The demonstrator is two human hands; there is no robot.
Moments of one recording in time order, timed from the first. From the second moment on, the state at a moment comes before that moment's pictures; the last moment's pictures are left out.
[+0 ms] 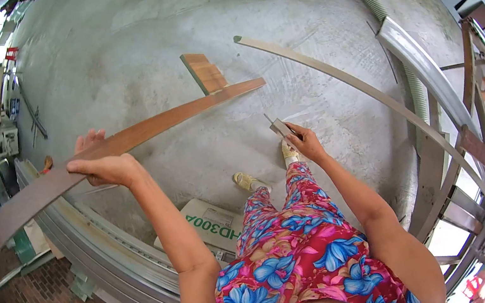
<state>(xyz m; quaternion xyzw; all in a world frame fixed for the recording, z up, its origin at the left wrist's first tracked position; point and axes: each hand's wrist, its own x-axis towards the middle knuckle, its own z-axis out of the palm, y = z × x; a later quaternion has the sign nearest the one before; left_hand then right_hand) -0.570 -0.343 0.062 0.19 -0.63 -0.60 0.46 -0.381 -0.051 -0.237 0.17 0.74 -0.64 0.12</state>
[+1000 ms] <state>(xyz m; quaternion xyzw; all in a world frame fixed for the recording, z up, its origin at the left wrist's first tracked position) -0.497 -0.388 0.311 -0.31 -0.65 -0.70 0.05 -0.446 -0.189 0.025 -0.27 0.71 -0.65 -0.08</state>
